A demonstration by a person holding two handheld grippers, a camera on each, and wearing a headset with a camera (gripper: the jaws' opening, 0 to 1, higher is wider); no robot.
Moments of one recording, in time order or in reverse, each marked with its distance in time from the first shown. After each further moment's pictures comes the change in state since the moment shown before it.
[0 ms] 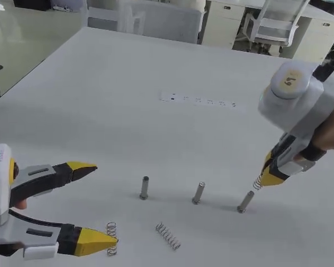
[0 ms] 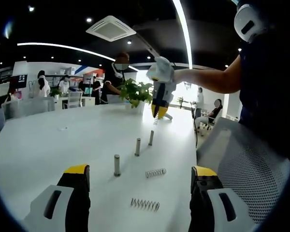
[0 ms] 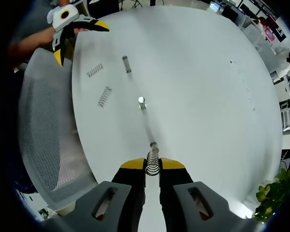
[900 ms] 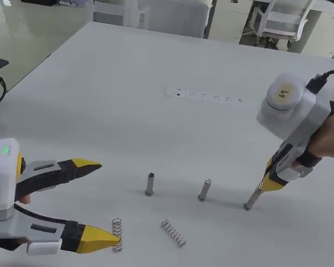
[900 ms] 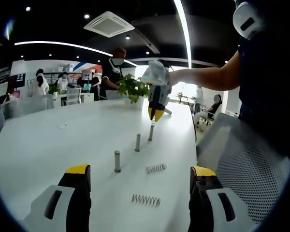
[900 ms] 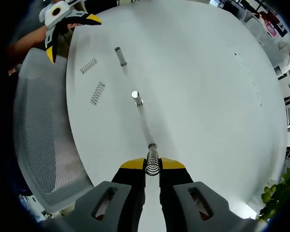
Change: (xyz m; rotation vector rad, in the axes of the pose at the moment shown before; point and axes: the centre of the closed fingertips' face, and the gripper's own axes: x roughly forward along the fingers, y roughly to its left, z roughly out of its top) left arm -0.001 0.000 -0.005 0.013 0.044 -0.005; right arm 0.025 -0.004 -0.006 0.022 0.018 0.033
